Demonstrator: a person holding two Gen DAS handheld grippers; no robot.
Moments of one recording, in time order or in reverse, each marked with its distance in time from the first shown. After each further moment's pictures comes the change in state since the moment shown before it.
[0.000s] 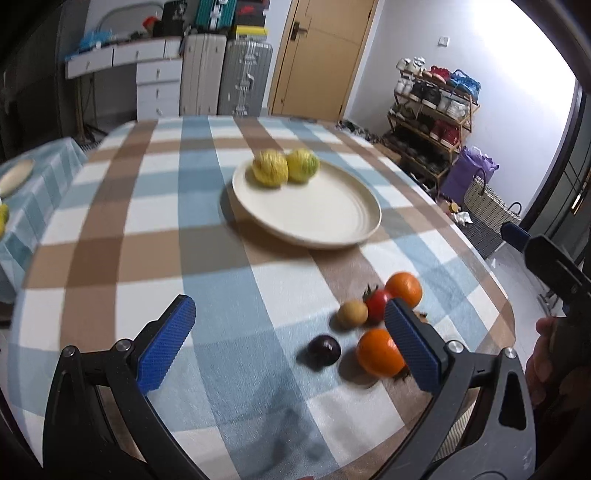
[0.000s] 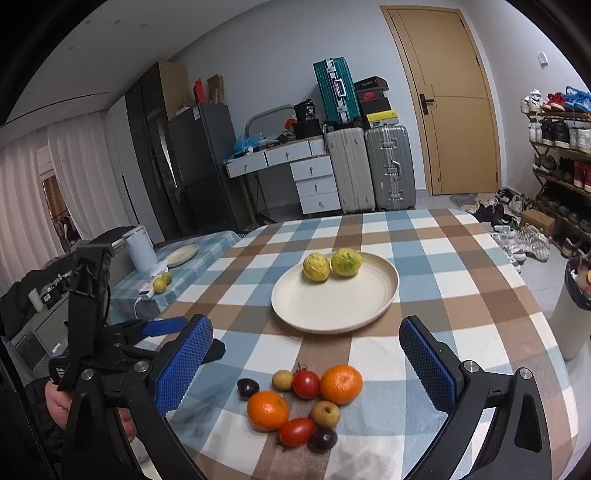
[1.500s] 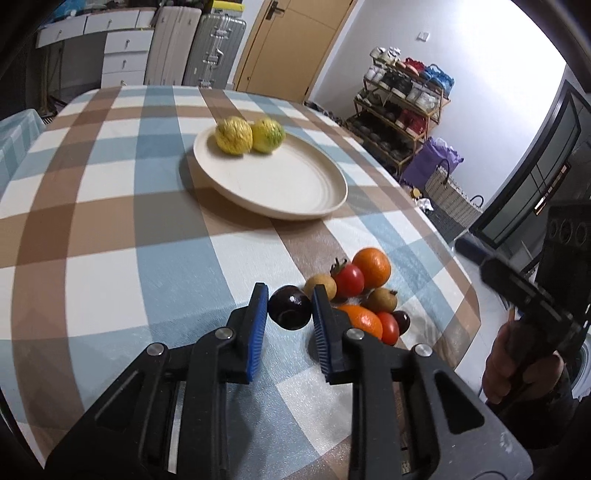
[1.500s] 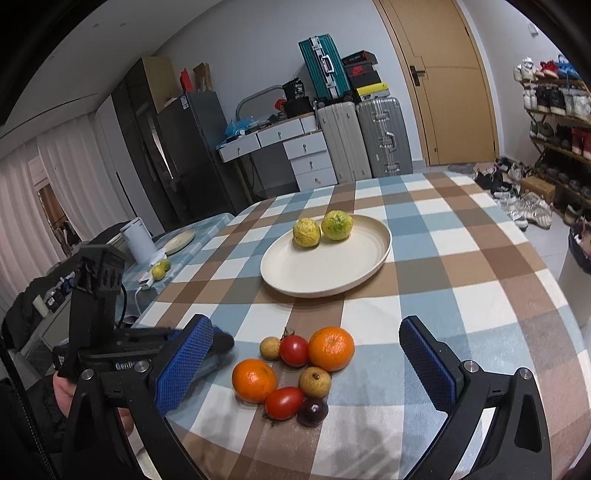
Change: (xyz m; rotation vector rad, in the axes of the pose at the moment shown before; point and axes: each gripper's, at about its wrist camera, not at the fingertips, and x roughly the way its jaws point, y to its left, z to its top) left arm 0.017 0.008 -0.006 -0.019 0.066 -0.182; right arm 0.011 -0.022 -0.025 0.081 0.091 0.029
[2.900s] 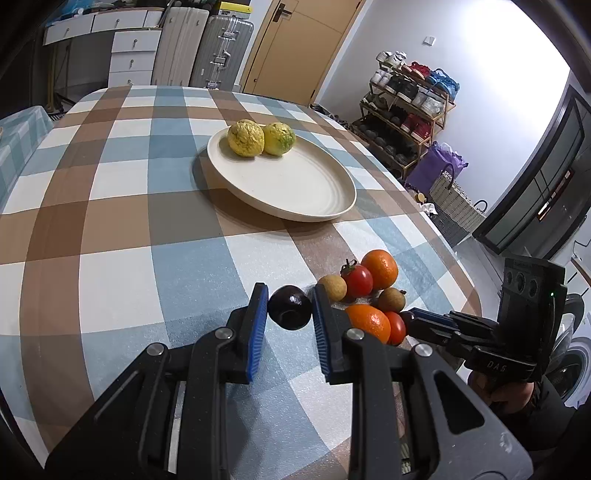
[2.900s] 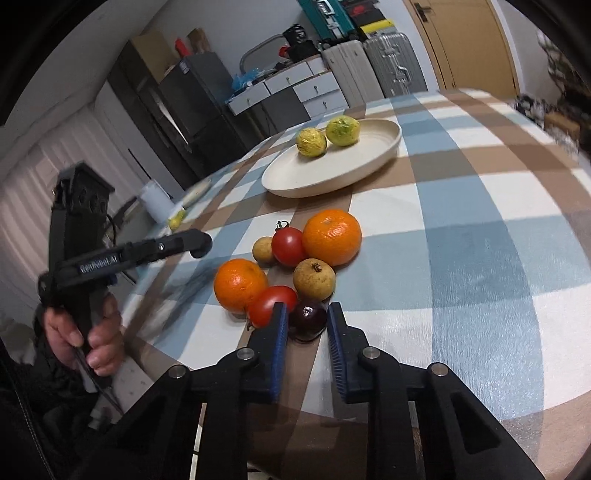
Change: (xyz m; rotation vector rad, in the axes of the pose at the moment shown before) left arm -0.006 0.008 -0.004 -0.018 -0.006 0.014; right arm 0.031 -0.031 -0.059 0.098 0.216 0.133
